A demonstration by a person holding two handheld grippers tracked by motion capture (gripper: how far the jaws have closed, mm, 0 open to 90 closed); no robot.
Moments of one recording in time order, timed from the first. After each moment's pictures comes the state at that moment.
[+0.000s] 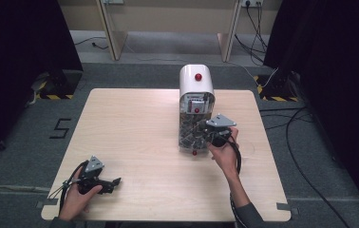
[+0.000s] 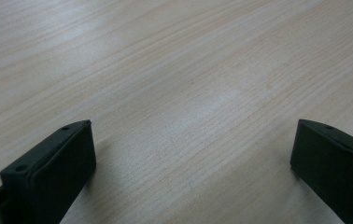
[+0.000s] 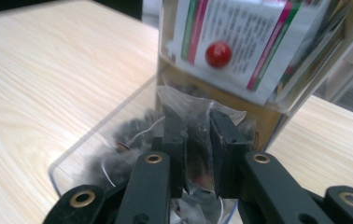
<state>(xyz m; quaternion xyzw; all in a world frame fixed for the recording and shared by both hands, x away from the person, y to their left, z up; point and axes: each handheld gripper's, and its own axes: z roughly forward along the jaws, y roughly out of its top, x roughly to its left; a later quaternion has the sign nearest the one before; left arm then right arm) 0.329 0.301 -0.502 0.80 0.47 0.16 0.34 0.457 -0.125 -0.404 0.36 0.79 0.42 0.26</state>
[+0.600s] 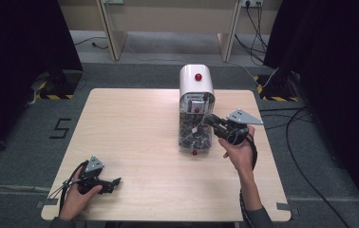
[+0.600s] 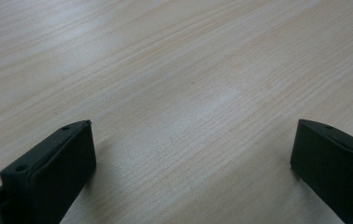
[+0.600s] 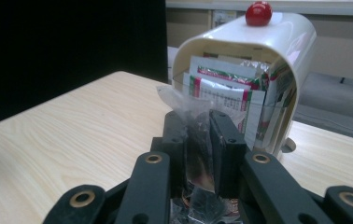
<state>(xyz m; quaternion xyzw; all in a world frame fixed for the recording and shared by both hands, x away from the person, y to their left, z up) 0.329 0.301 -0.503 0.80 0.47 0.16 0.34 0.440 -0.160 -0.359 0.36 0.73 0.53 0.21</state>
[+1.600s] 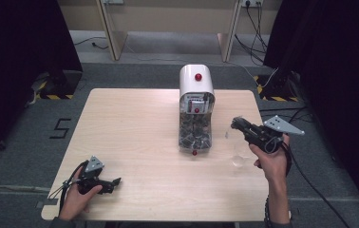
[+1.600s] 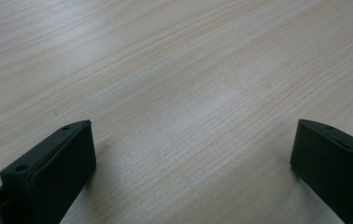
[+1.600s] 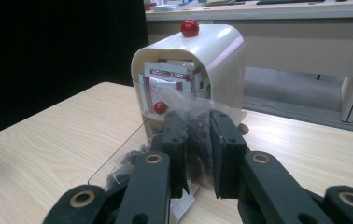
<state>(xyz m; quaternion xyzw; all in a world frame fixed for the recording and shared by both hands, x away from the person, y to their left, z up) 0.329 0.301 -0.503 0.80 0.47 0.16 0.34 0.412 -0.242 -0.344 0.40 0.70 0.55 0.22</state>
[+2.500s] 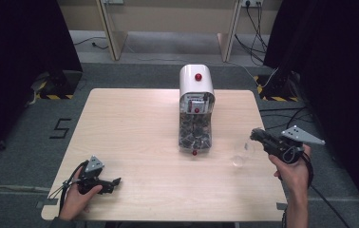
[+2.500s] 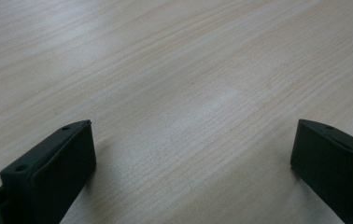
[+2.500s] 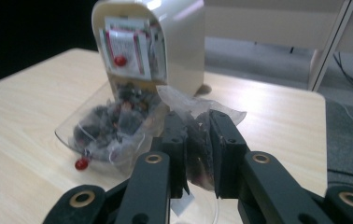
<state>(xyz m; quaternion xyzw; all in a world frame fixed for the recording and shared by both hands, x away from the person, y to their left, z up) 0.329 0.301 -0.503 0.80 0.47 0.16 0.34 0.390 -0.292 -0.351 0.43 0.73 0.48 0.23</state>
